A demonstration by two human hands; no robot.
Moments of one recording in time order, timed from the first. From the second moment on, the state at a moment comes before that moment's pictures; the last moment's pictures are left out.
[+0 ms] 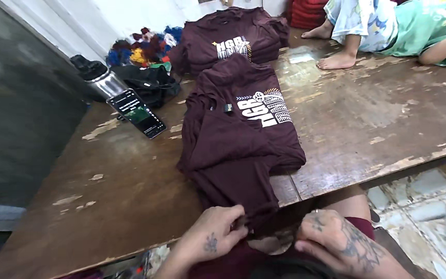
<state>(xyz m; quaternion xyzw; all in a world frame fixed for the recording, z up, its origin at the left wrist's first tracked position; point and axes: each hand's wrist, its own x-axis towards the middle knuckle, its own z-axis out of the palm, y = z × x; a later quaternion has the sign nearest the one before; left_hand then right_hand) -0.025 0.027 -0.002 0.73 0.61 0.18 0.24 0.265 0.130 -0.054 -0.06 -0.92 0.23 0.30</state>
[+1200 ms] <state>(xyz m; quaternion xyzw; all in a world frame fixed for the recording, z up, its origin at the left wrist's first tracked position) -0.023 0.037 -0.001 0.68 0.65 0.31 0.13 0.172 0.235 -0.027 -0.22 -0.92 0.14 0.30</state>
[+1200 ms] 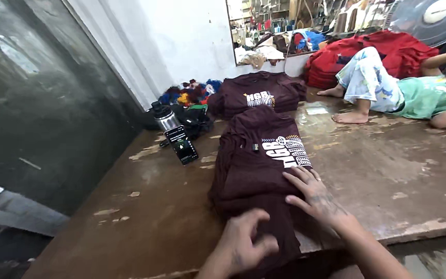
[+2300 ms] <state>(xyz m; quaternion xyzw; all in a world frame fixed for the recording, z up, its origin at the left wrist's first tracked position) -0.022 0.017 -0.006 0.69 0.60 0.36 0.18 0.188 0.152 -0.060 -0.12 -0.91 0.14 0.38</state>
